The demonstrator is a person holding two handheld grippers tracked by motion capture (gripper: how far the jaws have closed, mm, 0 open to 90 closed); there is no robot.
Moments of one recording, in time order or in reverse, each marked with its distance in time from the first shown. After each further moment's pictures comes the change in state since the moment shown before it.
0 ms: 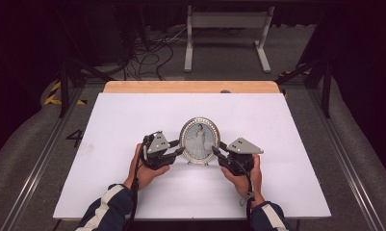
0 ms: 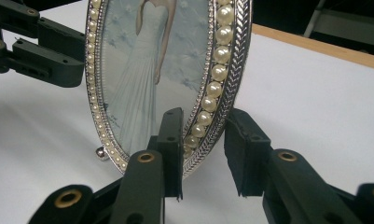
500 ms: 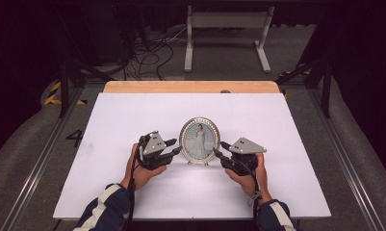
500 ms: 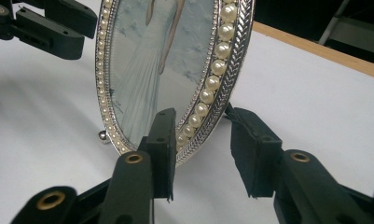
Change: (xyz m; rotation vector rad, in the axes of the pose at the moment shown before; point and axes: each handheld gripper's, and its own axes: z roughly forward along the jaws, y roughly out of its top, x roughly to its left) left arm 0.003 -0.001 -0.009 -0.025 0.020 0.016; right arm -0.010 0.000 -0.007 0.020 0.058 -0.078
